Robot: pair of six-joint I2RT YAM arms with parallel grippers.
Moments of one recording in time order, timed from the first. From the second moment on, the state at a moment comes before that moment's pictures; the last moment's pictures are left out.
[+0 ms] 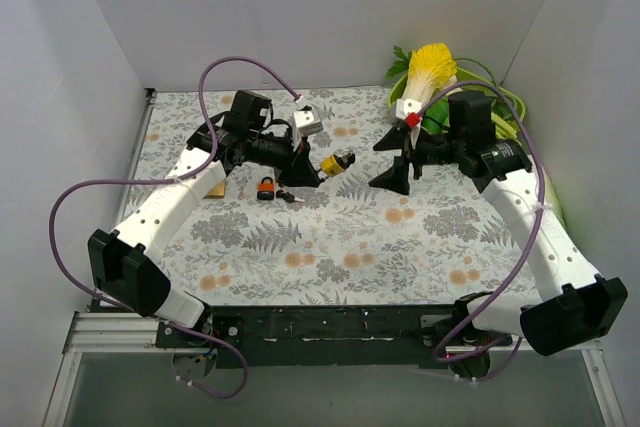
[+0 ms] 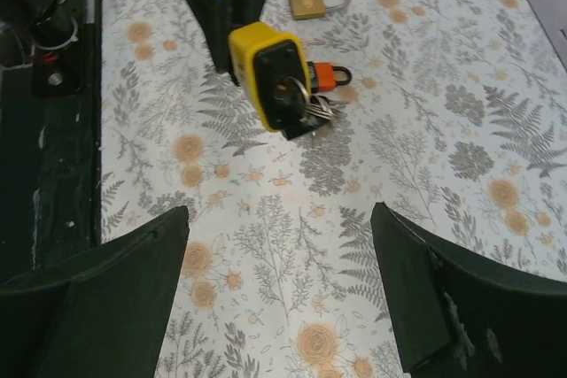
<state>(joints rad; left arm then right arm) -0.50 1.46 1.44 -0.73 0.86 0.31 0.31 1.26 1.32 -0.63 -0.99 -0.53</state>
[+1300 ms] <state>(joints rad) -0.61 1.50 1.51 -0.98 0.87 0.62 0.65 1.27 1.21 -0.57 -0.85 -0.52</state>
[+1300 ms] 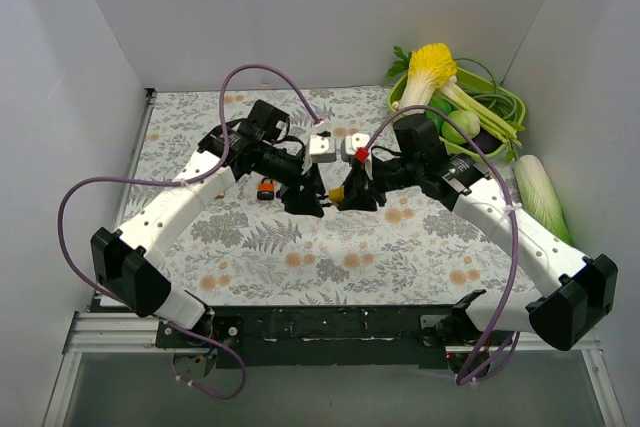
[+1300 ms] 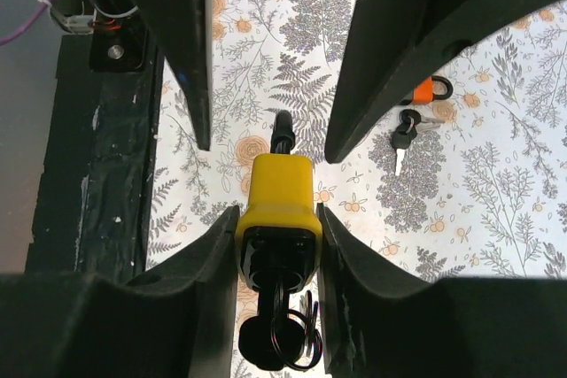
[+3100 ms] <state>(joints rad) -0.54 1.14 1.13 -0.38 1.01 0.17 0.56 1.15 1.09 -0.10 -1.12 -0.03</state>
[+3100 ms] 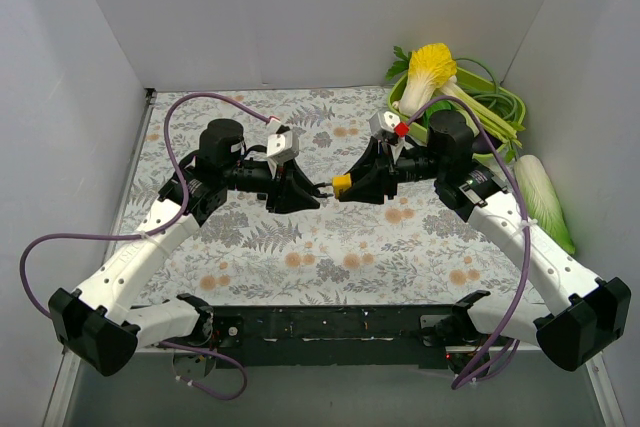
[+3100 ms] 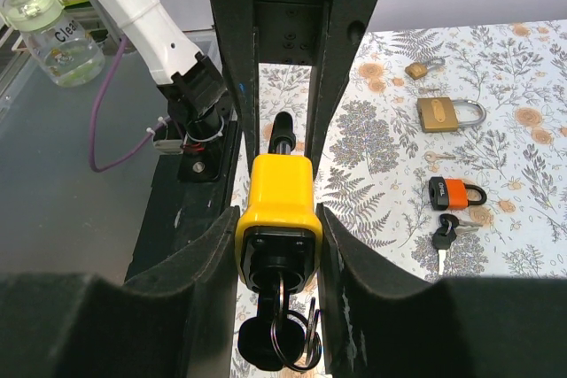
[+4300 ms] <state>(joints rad) -0.59 1.20 1.09 -0.21 0.97 -0.18 0.59 1.18 0.97 0.11 -1.09 0.13</state>
